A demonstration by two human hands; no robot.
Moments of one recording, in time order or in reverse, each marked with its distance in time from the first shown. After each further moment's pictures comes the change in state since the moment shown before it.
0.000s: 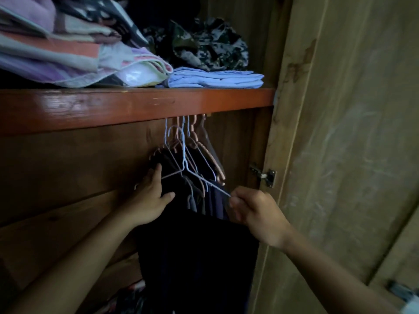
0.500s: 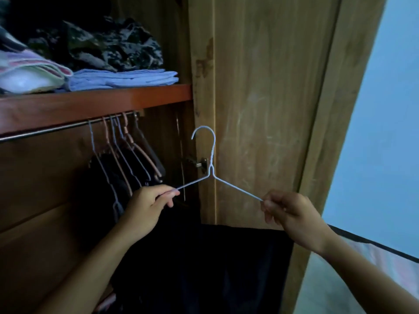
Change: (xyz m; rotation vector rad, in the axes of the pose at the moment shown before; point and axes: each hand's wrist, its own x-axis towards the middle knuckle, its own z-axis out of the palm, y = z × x) left_hand -0.044 0.128 0.064 -0.395 0.062 0.415; right_hand -0.154 0.034 -0.133 -0.130 0.180 0.309
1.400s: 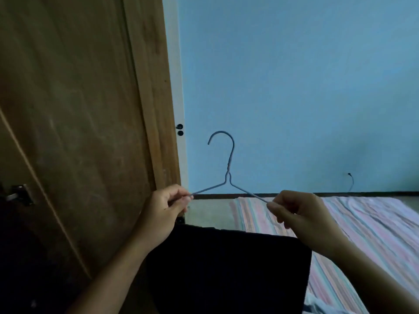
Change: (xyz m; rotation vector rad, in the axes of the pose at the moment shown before) left_hand 0.026 0.160 0.262 -0.558 -0.509 0.339; right_hand -0.198 0.054 -0.158 -0.191 0.514 0.561
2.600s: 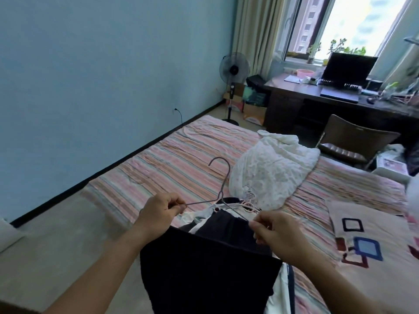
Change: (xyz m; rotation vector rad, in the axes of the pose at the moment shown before) left_hand 0.002 -0.009 0.288 -0.003 -0.994 0.139; right_hand -0.252 0.100 -0.022 -0.231 0.437 0.847
